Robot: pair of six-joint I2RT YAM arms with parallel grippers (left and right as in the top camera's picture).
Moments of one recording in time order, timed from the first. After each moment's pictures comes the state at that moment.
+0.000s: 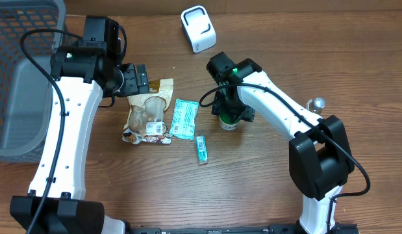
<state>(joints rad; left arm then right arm) -0.10 1.66 1.72 -1.30 -0.04 -0.27 0.53 2.03 1.63 -1.14 0.08 0.77</state>
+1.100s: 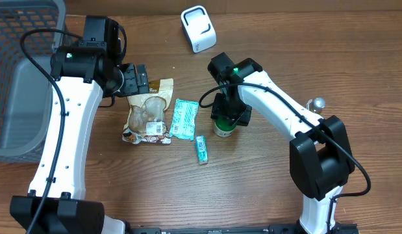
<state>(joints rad) -0.10 1.66 1.72 -1.30 -0.04 -0.27 0.53 2.03 1.63 -1.18 -0.08 0.74</state>
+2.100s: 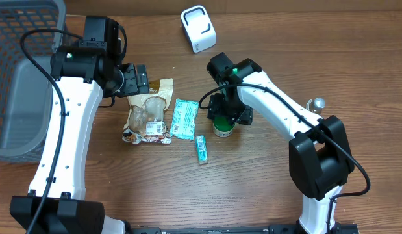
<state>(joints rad) -0.10 1.66 1.72 -1.30 -0.04 -0.27 0.54 2.03 1.63 -1.16 -0.06 0.69</state>
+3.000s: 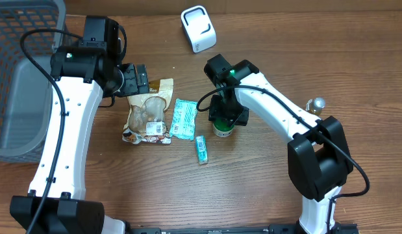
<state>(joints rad) -0.10 1.66 1.72 -1.30 -0.04 -0.27 0.55 2.03 1.63 -1.17 -0.06 0.69</state>
